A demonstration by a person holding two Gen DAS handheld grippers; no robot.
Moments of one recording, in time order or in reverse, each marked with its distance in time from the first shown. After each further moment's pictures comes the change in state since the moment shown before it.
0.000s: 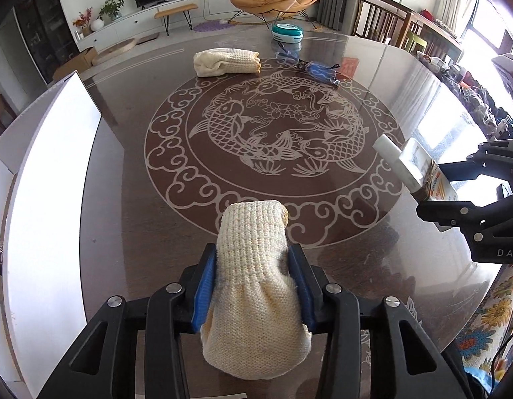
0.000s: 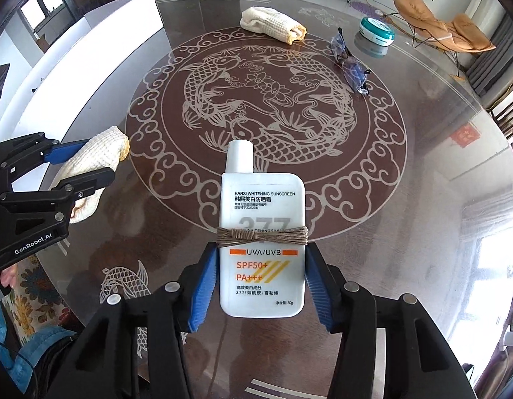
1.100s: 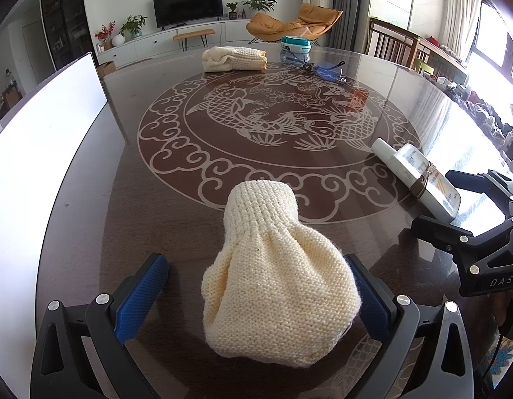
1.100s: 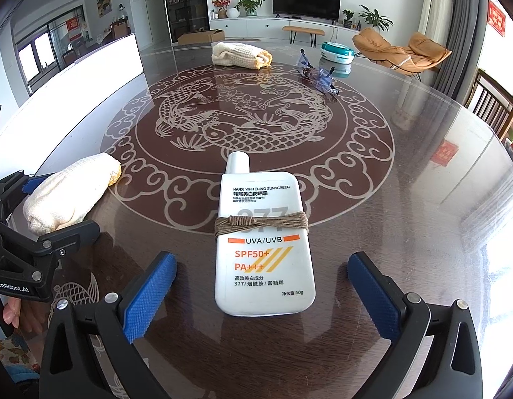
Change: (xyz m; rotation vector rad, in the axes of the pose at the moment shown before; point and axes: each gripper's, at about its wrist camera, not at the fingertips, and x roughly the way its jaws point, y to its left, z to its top) left arm 0.043 -0.015 -0.044 -0.059 -0.163 0.036; right arm 0.053 -0.015 -0.067 0.135 -0.341 -0.056
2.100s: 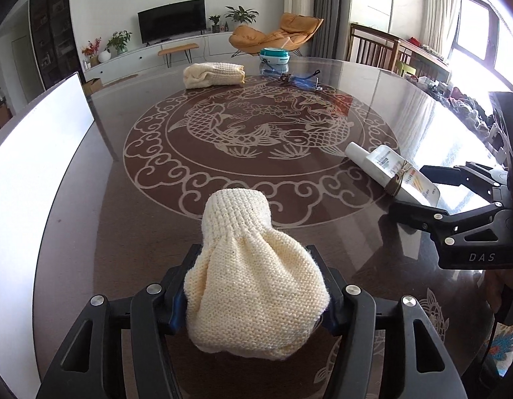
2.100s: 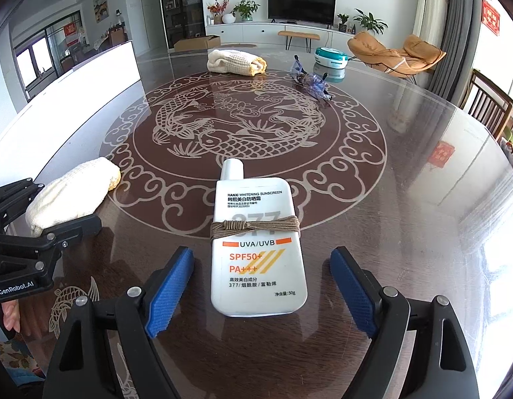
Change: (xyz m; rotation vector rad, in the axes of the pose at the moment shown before) left arm -0.015 -0.009 -0.002 0.050 -0.058 -0.046; right arm -0.006 -0.002 0.000 0.016 -0.025 -0.011
